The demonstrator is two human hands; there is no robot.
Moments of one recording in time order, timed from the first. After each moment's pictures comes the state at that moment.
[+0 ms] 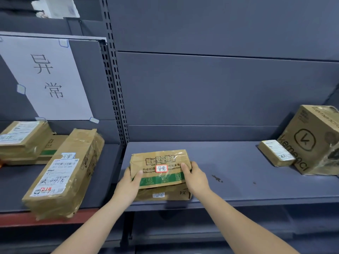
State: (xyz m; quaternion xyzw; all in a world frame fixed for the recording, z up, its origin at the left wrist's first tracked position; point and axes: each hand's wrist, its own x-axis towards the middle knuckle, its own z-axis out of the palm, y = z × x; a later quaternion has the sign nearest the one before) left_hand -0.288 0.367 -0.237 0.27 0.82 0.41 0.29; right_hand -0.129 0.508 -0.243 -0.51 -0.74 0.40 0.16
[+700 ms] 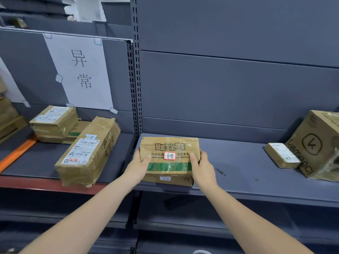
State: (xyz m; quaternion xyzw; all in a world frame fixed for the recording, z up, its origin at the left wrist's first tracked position) left_hand -0.274 0.341 -0.219 0.26 0.79 0.46 0.31; right_hand -0.104 0.469 -0.220 -0.47 -0.76 0.38 0.23
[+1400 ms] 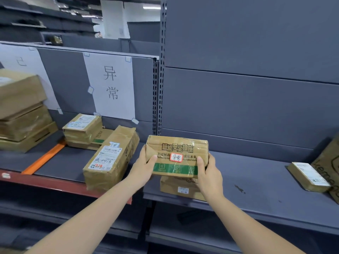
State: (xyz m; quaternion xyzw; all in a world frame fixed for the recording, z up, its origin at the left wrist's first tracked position) left_hand -0.304 0.313 -0.186 0.28 0.78 0.51 0.23; right_hand -0.142 0.441 -0.199 -0.44 -0.77 0.36 0.29
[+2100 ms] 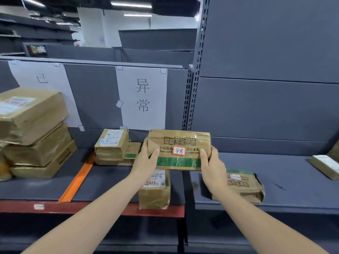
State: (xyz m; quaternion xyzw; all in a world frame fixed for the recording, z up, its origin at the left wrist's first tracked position) left_hand -0.472 0.209 -0.151 0.34 0.76 0.51 0.21; right_hand -0.302 0.327 -0.165 -0.47 -0.75 0.32 0.33
